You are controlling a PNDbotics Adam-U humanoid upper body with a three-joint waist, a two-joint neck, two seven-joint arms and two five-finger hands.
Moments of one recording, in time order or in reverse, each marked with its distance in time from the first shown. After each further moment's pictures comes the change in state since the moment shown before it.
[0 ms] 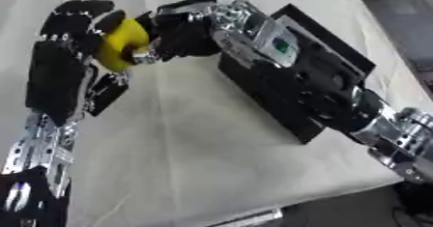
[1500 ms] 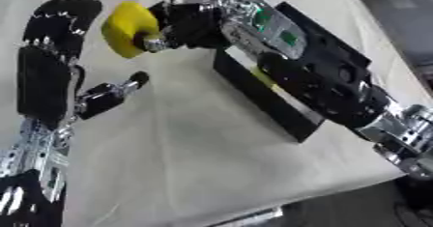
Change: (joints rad) left arm 0.002 0.028 -0.023 0.028 0.072 0.035 0.044; right arm 0.027 -0.050 -0.049 0.044 -0.077 -0.014 -0.081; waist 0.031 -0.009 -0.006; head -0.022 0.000
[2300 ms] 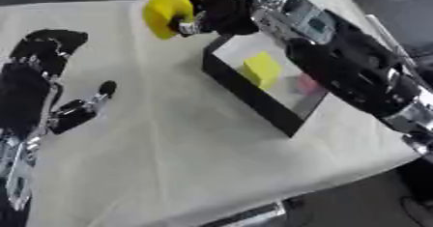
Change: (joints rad) left arm -0.046 0.279 -0.024 0.218 0.193 -0.229 -0.231; right arm 0.207 -0.257 -0.136 -0.080 -0.050 -0.094 0.063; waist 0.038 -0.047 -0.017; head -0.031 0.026
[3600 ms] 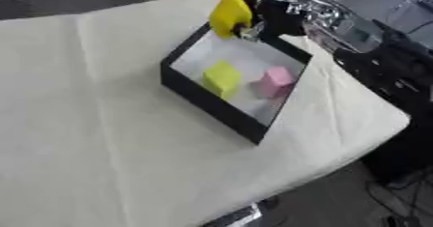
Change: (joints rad) left arm 0.188 0.390 0.287 -0.451 1.290 0.312 -0.588; right arm 0.384 -0.172 -0.307 0.095 0.191 -0.437 -0.008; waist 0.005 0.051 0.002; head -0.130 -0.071
